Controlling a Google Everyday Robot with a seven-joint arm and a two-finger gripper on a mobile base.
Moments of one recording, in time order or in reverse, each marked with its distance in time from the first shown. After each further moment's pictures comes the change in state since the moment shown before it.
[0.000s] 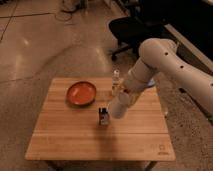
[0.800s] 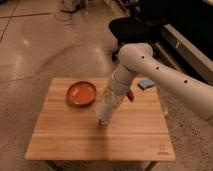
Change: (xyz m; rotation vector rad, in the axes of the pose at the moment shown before) arm -0.020 -0.032 0.049 -0.052 0.010 -0.174
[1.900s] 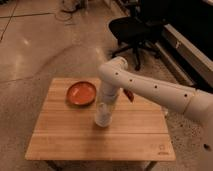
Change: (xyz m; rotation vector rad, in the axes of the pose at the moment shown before) arm 0.010 -0.008 0.090 -0.155 0.097 -0.057
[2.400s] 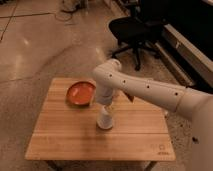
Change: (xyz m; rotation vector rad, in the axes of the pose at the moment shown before) arm 0.006 -0.012 0.006 0.009 0.003 0.016
